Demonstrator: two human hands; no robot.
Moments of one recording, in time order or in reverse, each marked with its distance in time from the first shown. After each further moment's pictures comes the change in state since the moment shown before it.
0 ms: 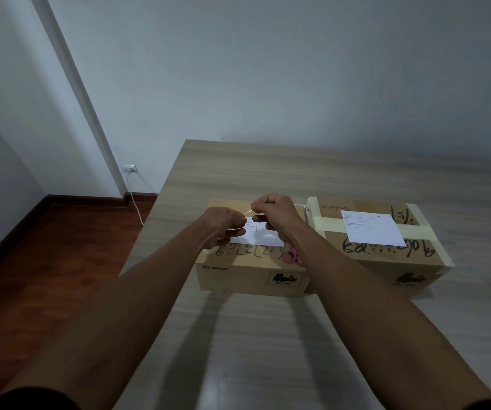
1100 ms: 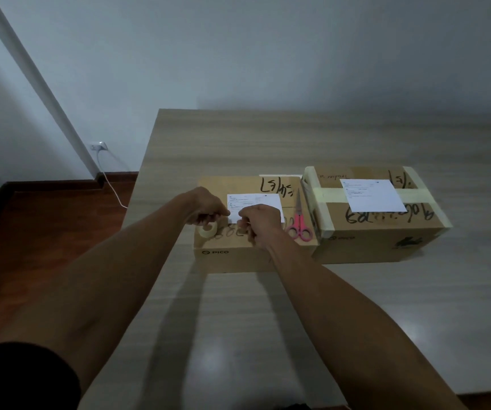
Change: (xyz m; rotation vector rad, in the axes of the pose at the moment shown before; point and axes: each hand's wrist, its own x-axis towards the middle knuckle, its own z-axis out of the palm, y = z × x) left_hand 0.054 0.001 -0.037 0.515 -0.095 -0.135; right_hand -0.009 0.056 0.063 0.251 0.251 0.366
